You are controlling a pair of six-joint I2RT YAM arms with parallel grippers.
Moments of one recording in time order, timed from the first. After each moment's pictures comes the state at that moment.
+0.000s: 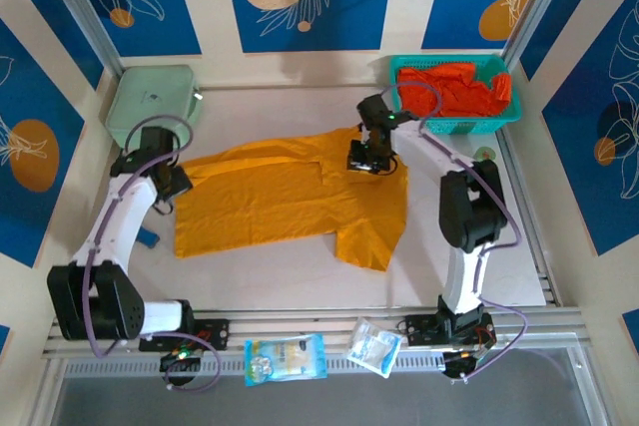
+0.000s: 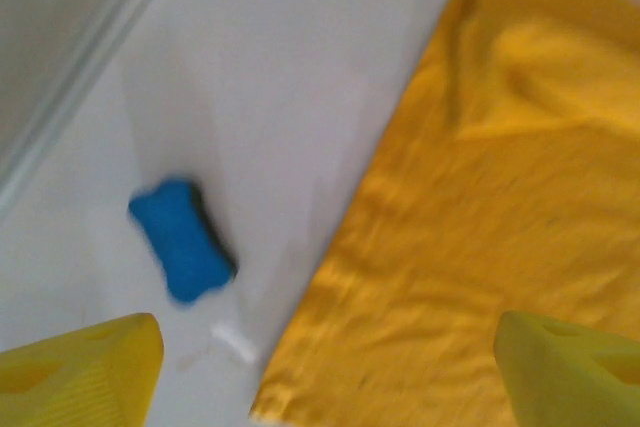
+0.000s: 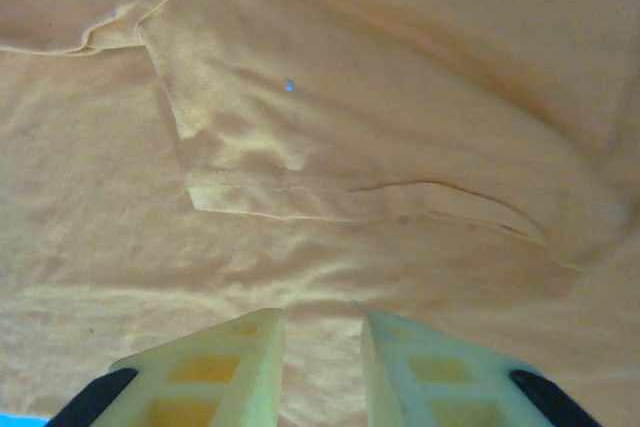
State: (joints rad) left arm 0.04 1.29 1.05 -0.99 -0.29 -0.56; right arm 0.38 1.89 1.52 -0.87 -0.18 0.46
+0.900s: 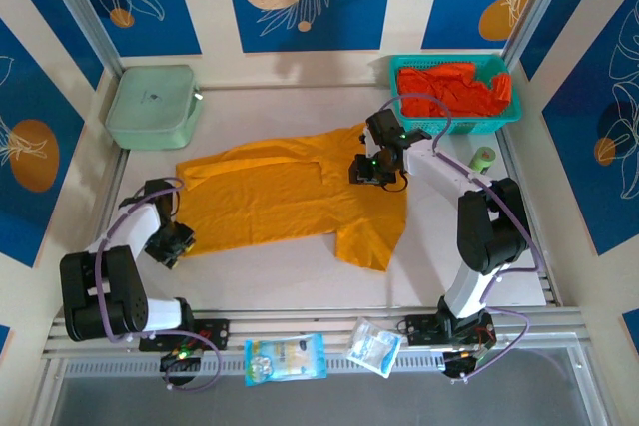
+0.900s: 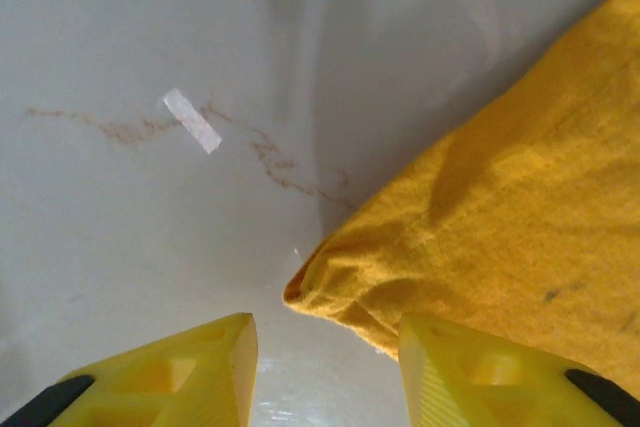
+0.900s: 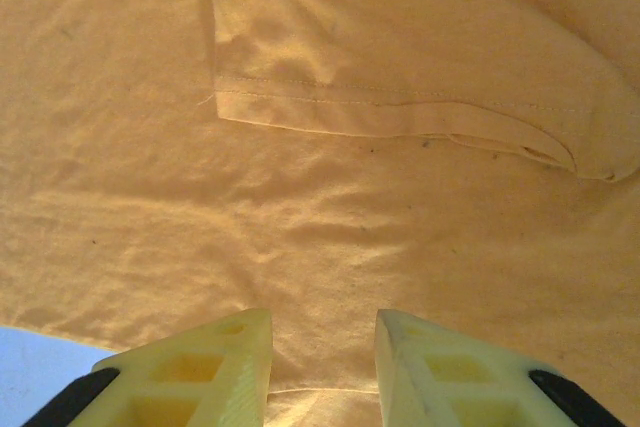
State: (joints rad) left arm 0.17 1.34 0.69 -0.89 -0.04 -0.81; right arm 0.39 1.73 1.30 -0.75 -0.24 0.37
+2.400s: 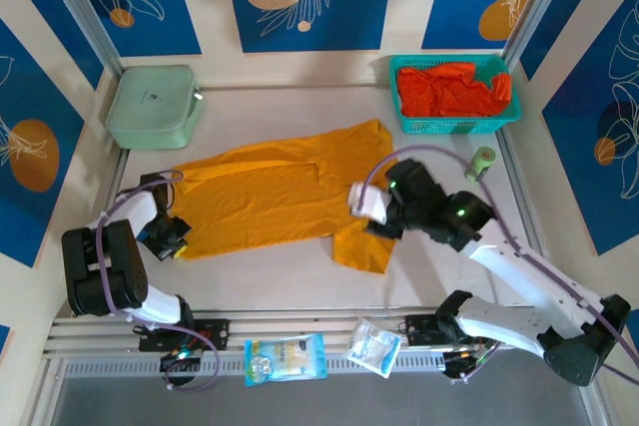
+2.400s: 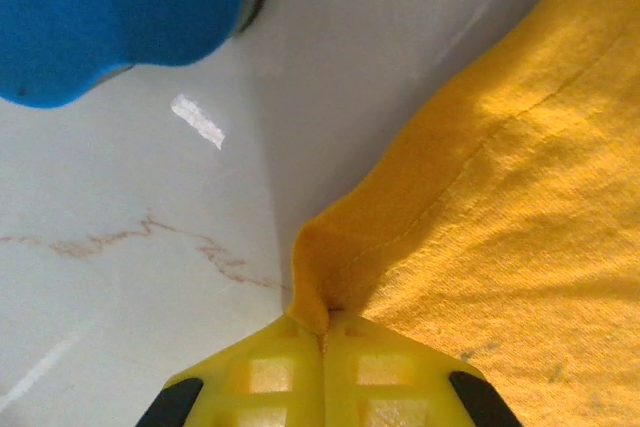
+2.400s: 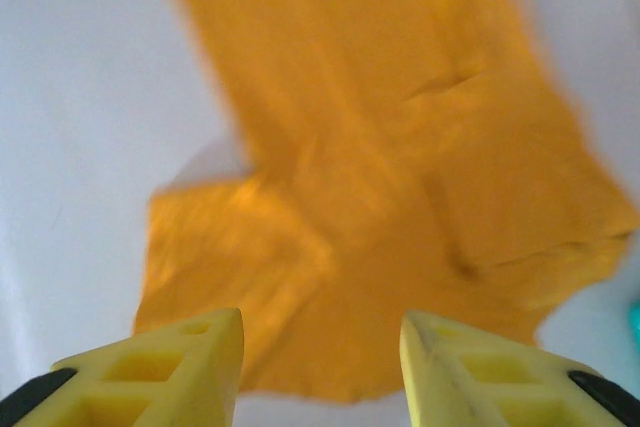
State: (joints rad) left arm 0.21 1.47 0.75 -0.86 0.01 -0.62; right arm 0.75 1.00 0.98 -0.94 -0.03 -0.68
